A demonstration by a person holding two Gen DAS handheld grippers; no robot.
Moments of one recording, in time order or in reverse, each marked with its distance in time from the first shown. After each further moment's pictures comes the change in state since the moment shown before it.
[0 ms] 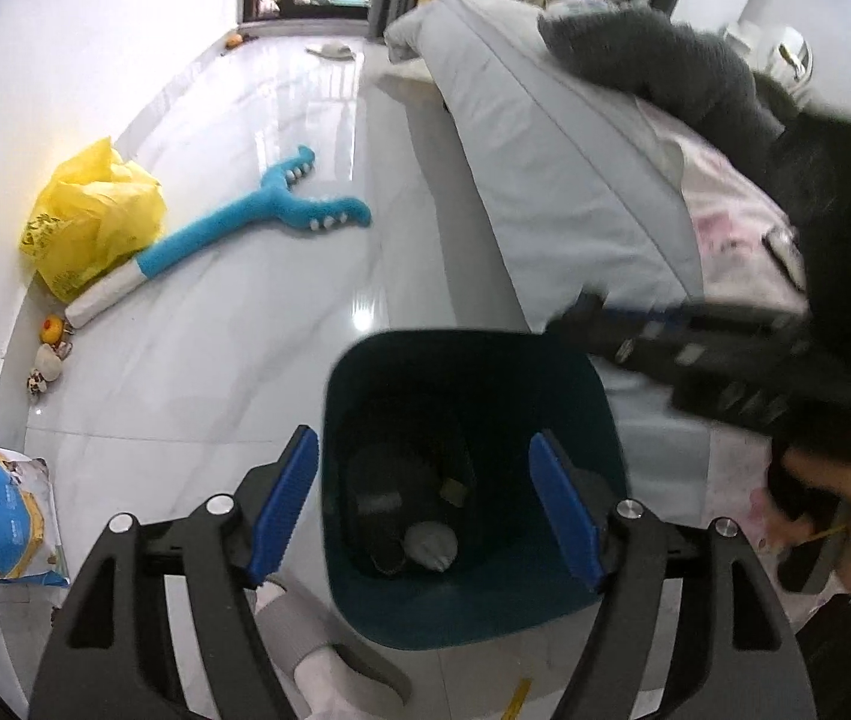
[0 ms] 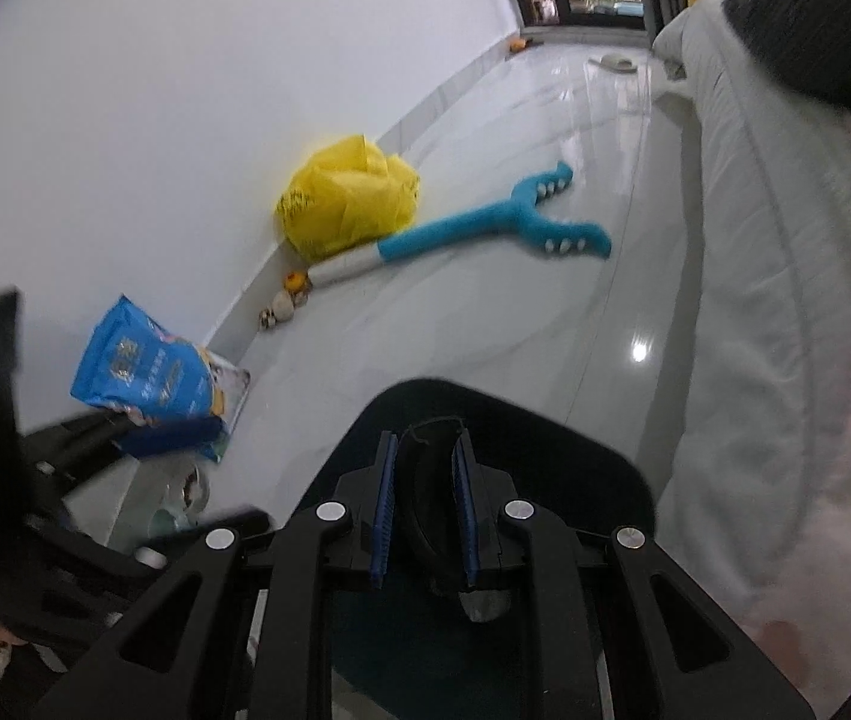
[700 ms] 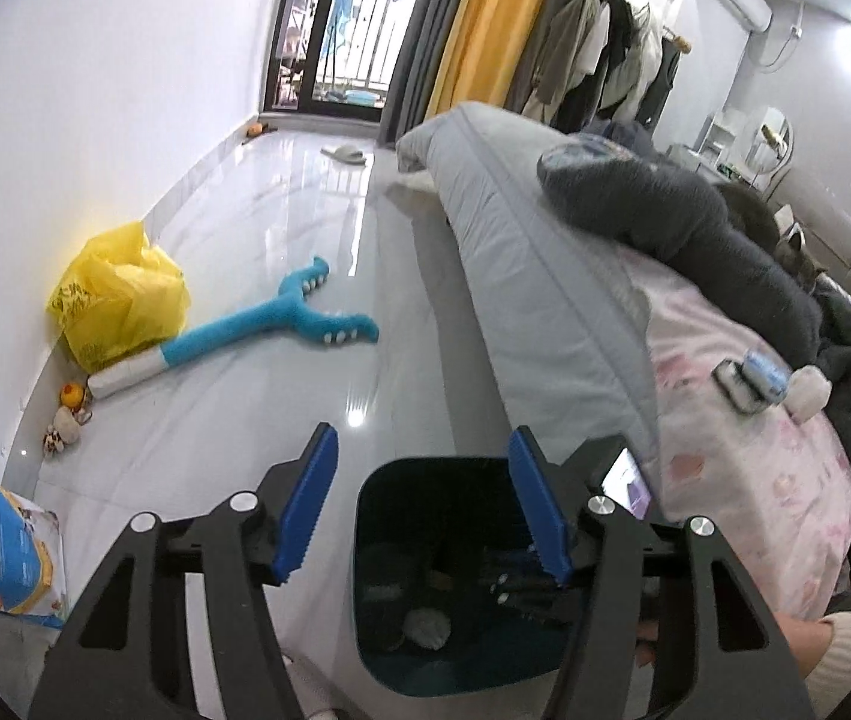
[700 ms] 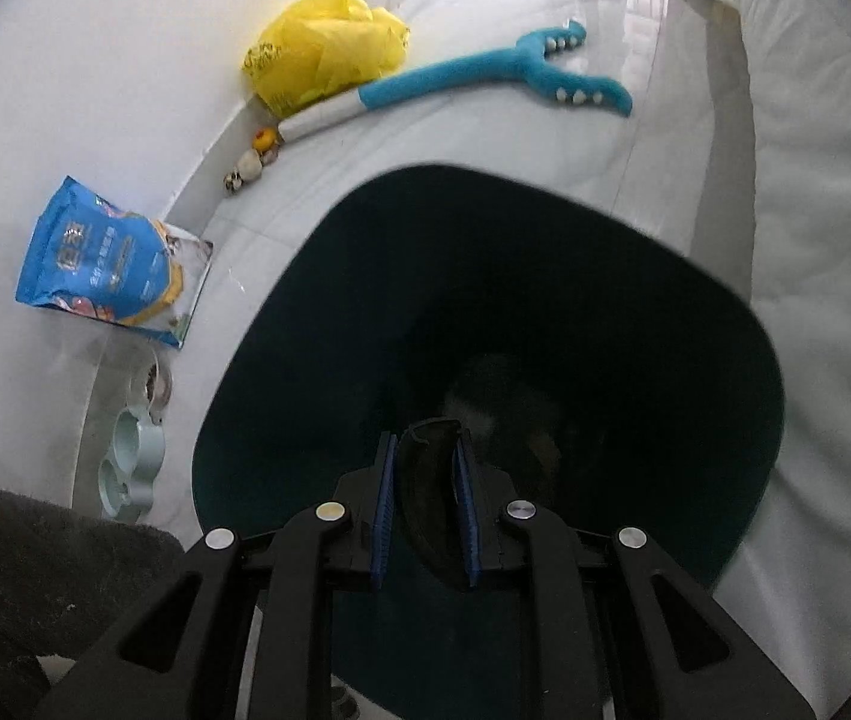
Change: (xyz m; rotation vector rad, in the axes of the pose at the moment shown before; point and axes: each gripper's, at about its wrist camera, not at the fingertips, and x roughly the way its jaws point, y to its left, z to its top) left arm -0.075 0.009 0.028 -0.034 -0.258 -0.020; right arm 0.085 0.007 -0.053 0.000 0.314 -0.044
